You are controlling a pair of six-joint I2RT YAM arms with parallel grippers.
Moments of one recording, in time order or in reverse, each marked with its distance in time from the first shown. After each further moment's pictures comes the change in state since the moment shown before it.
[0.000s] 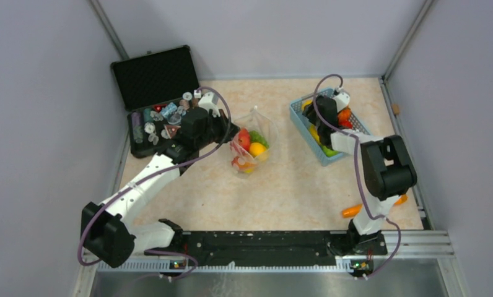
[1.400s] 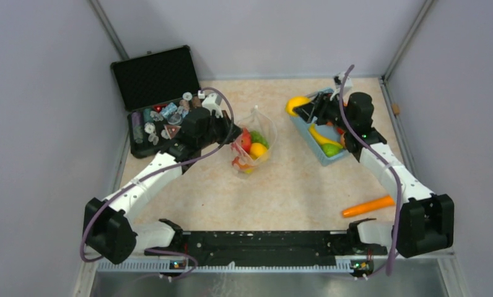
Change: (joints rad) left arm 0.000 0.029 -0.003 0.016 0.048 -0.001; right arm -0.080 -0.549 -0.055 -0.230 -0.774 -0.266
